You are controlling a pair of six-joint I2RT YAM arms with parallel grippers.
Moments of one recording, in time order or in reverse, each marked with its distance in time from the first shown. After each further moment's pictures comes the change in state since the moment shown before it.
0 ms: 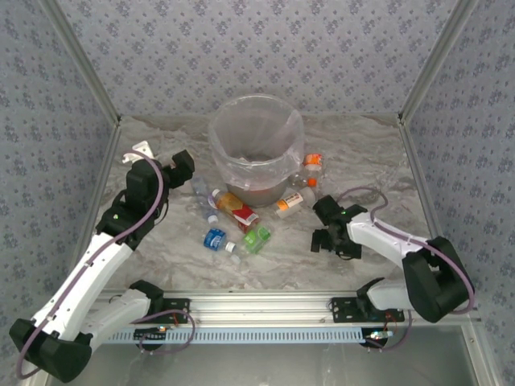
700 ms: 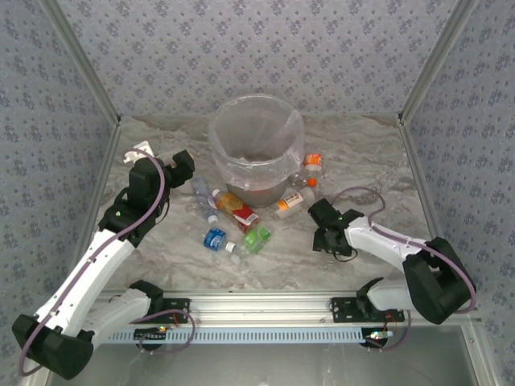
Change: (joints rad) left arm 0.019 0.024 -0.002 -0.008 0.000 -0.019; right arm 0.048 -0.037 -0.042 0.111 0.061 0.034
